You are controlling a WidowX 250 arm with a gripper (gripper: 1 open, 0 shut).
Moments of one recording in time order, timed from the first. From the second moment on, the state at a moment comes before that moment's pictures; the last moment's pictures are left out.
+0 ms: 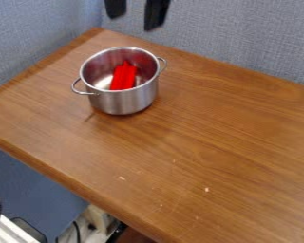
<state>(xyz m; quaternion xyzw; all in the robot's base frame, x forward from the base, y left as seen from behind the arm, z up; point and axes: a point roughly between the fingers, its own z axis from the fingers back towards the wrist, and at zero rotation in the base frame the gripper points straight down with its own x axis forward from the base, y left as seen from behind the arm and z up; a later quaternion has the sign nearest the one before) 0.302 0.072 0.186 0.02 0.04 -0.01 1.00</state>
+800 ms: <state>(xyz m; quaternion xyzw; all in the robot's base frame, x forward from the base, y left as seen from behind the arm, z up) 0.309 0.075 0.165 0.01 0.07 0.06 1.00</state>
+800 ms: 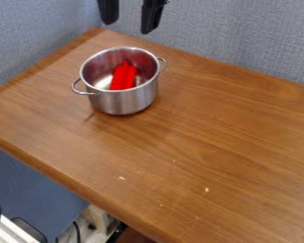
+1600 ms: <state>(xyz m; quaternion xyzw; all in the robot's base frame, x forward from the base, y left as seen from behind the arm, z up) 0.317 0.120 0.138 0.01 0.07 0.06 1.00</state>
